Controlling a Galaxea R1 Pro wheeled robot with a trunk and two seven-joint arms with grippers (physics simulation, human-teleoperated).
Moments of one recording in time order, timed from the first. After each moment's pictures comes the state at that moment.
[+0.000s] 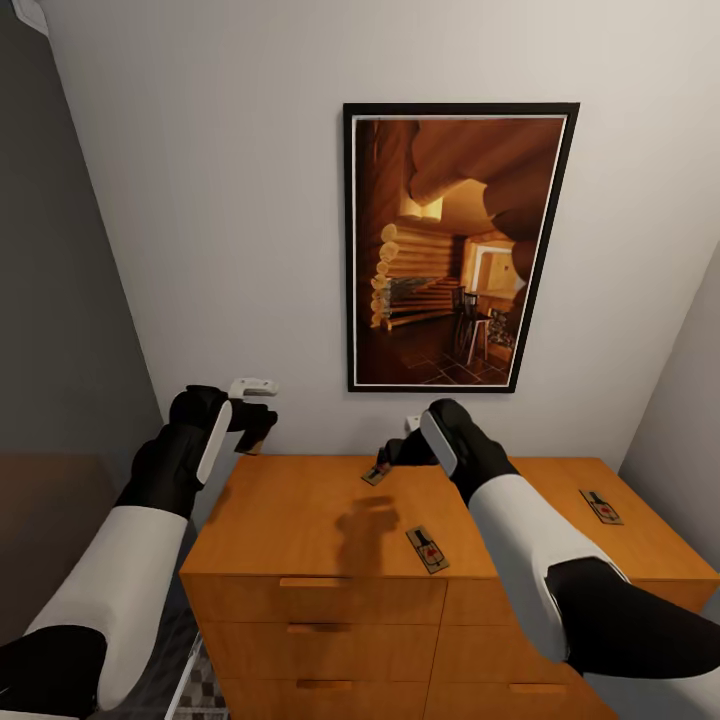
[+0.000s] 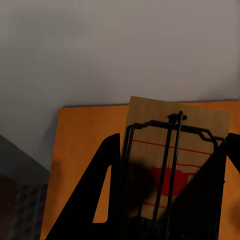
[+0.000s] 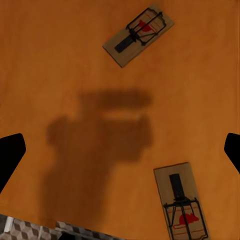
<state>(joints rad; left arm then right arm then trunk) -0.94 0.00 -0.05 -1.11 -0.01 1.04 -0.01 -1.09 0.17 0.10 -0.61 -0.22 1.04 -0.08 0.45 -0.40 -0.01</state>
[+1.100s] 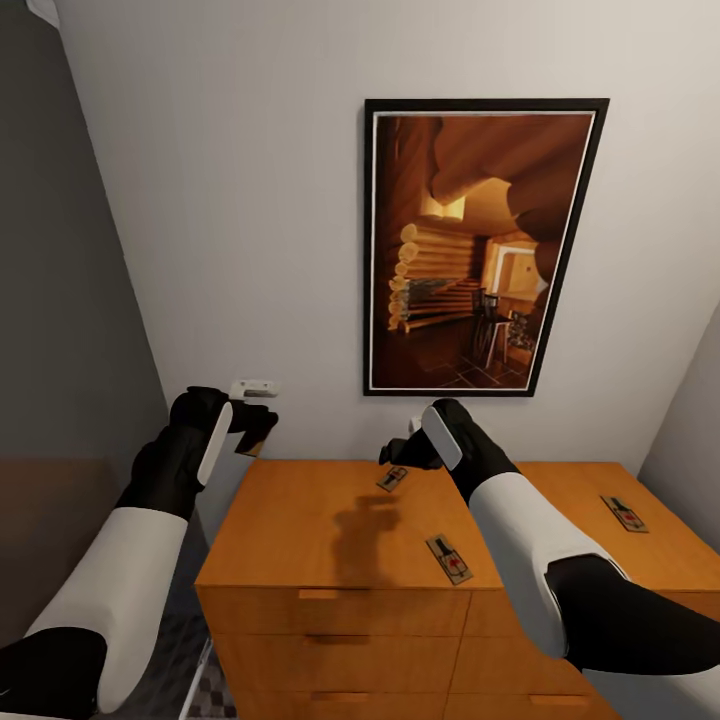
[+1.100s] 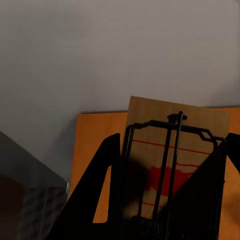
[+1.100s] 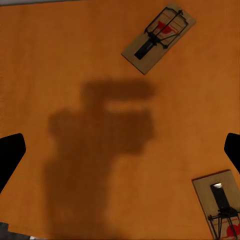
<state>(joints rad) -0.94 0.00 -0.05 -1.11 -0.01 1.04 -0.01 -1.09 0.17 0.09 -0.59 -0.42 1.05 -0.27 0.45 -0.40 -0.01</state>
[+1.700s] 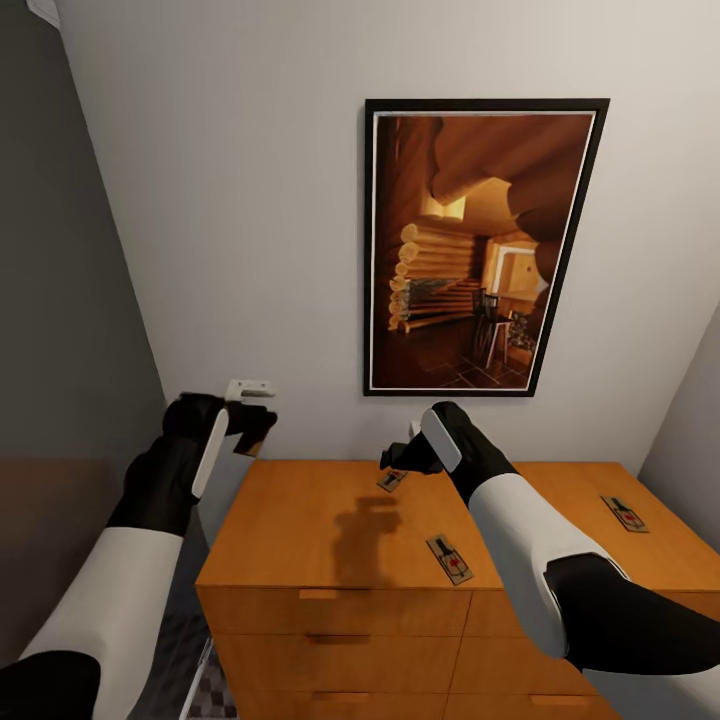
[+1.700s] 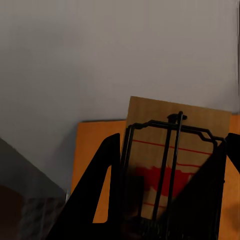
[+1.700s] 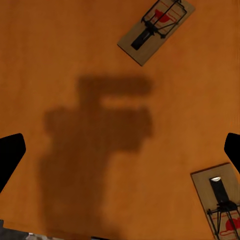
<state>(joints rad) -0.88 0.00 -0.05 -1.23 -0.01 1.04 -0.01 -1.09 0.17 0.09 -0.57 -0.42 1.05 -0.27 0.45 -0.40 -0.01</state>
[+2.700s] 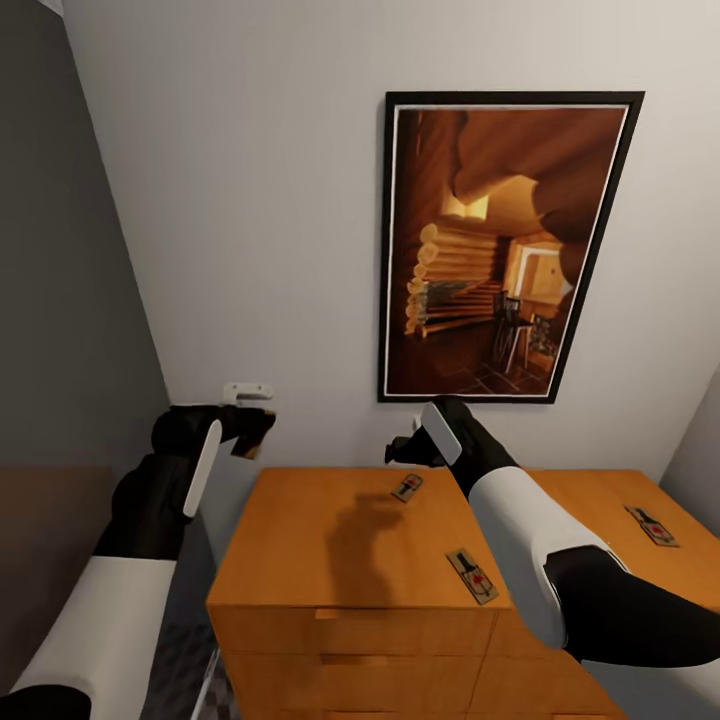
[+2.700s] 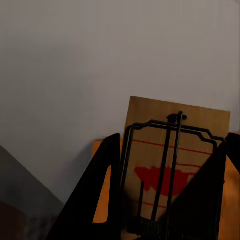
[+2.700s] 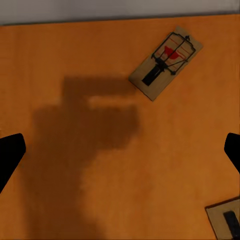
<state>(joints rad) -0.80 0.00 -0.05 -1.38 -0.01 1.04 -0.01 -1.12 0.17 0.09 -0.57 -0.43 1.05 -0.33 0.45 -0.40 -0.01</state>
